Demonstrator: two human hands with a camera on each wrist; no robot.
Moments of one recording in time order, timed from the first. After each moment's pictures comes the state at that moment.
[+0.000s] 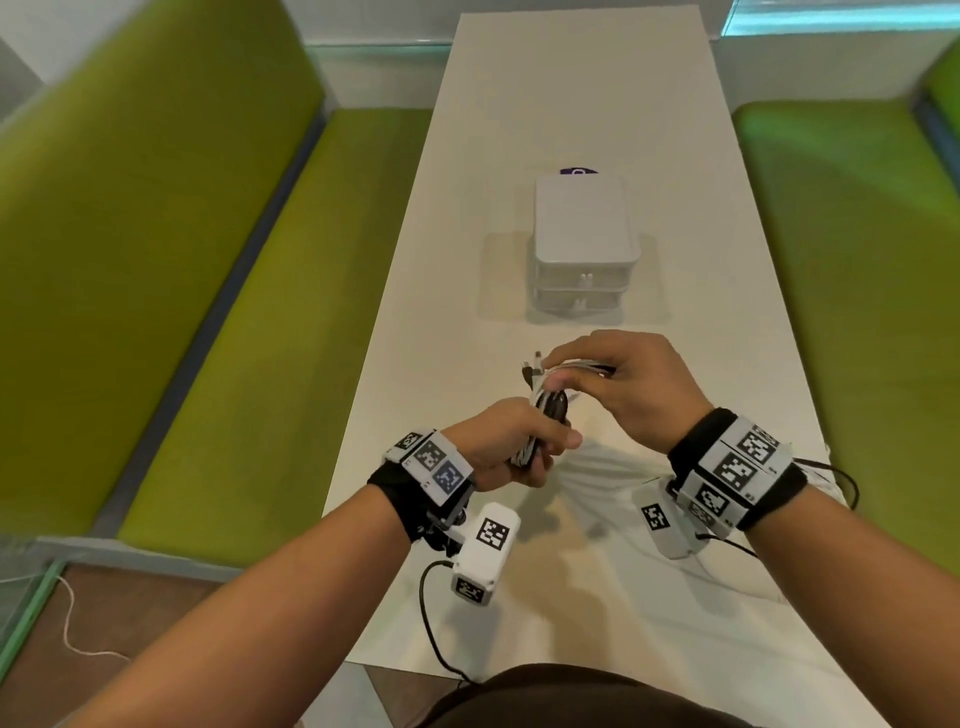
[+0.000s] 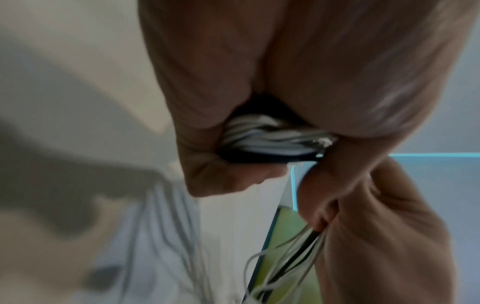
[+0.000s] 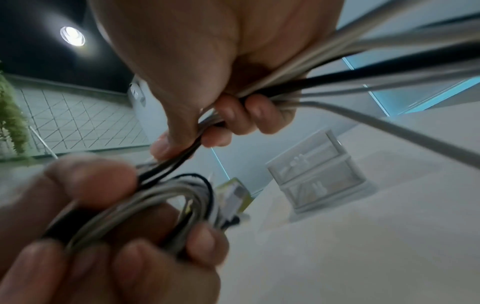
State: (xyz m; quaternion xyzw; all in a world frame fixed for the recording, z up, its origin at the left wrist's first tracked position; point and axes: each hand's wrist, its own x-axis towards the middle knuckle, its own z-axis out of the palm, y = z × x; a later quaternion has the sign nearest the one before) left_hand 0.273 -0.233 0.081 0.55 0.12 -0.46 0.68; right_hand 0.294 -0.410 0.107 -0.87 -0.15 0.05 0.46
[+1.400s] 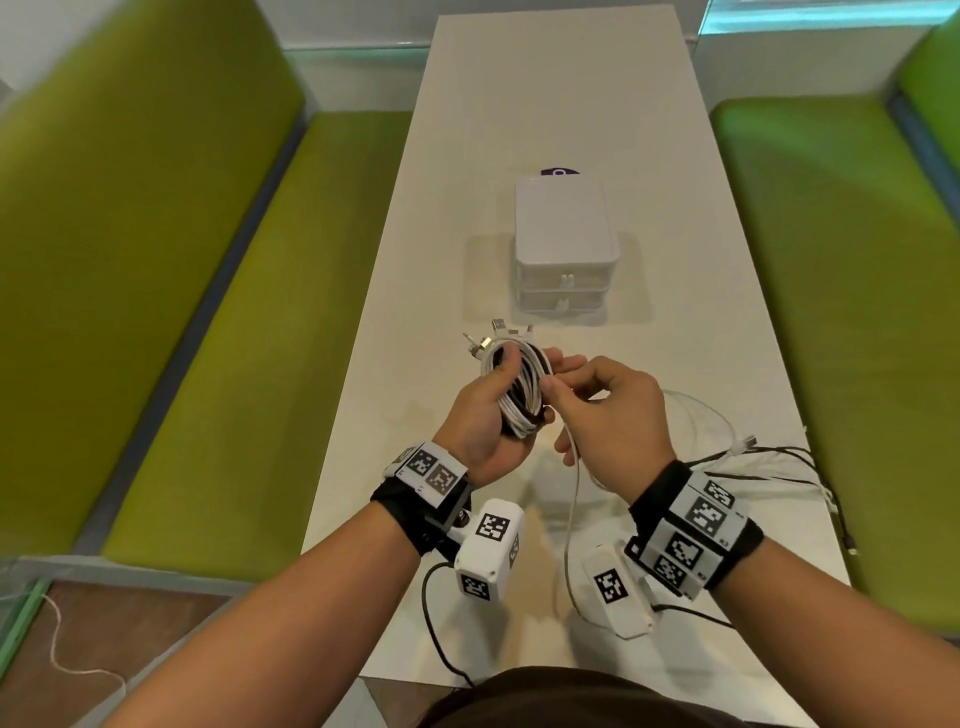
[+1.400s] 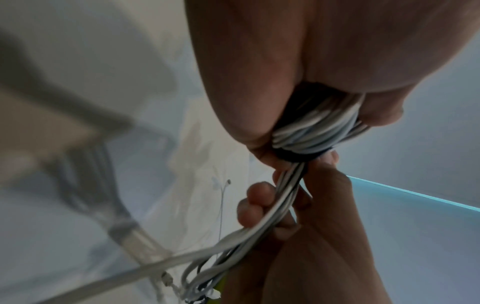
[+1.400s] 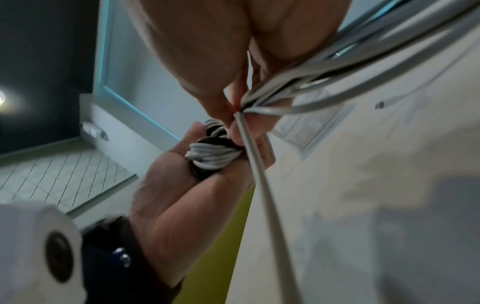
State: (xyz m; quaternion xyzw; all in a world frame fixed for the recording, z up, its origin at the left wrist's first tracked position) left_hand 0.277 -0.247 0.082 0.38 0.13 -0.27 0.87; right_hand 0.251 -0.384 0.102 -0.77 0.12 0.01 0.63
